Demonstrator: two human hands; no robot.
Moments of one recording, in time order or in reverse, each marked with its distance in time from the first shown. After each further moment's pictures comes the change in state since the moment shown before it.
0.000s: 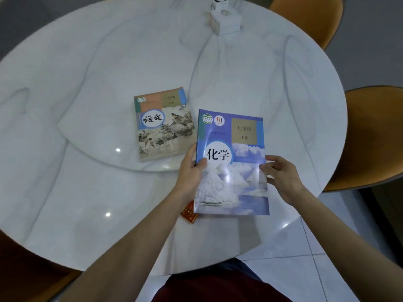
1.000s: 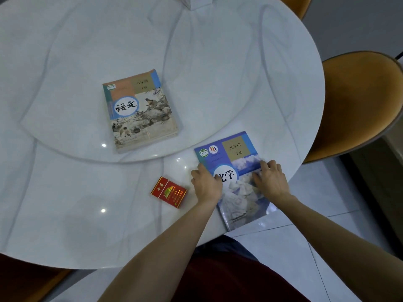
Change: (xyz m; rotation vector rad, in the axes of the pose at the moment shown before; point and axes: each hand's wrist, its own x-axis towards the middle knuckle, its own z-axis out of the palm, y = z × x) left_hand -0.029 -0.077 0.085 0.714 0.090 -0.210; right_hand -0.001 0.096 -0.037 -1.279 0.142 -0.116
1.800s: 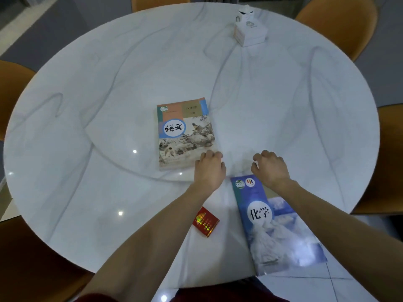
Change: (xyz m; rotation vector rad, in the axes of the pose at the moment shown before) left_hand 0.081 0.024 -0.117 0.524 0.135 0.402; right_hand 0.083 -0.135 -0.065 -0.156 0.081 -0.371
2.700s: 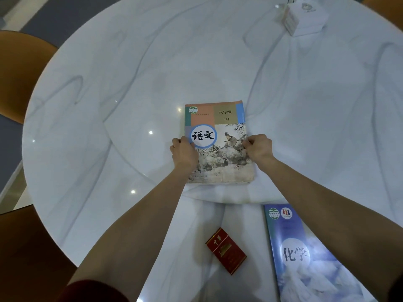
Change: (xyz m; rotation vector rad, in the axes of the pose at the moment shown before) left_hand 0.096 -0.143 -0.041 -0.306 0.118 -0.557; right_hand 0.150 -0.120 0.001 0.694 -0.129 0.258
